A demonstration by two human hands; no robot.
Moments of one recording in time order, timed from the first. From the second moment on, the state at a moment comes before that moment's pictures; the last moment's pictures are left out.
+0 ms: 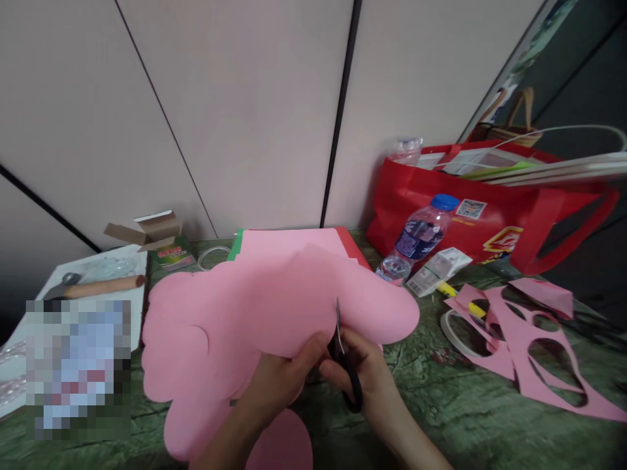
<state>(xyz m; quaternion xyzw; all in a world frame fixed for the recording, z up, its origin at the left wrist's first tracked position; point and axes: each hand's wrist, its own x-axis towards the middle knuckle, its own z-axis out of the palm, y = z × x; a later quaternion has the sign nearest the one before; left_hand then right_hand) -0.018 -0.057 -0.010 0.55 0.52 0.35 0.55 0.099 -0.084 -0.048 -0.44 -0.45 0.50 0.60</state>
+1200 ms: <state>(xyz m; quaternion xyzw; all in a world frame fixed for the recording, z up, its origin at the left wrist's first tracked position) -0.025 -0.048 -0.021 0.58 0.47 0.36 0.55 0.100 -0.085 -0.041 -0.45 -0.47 0.49 0.58</state>
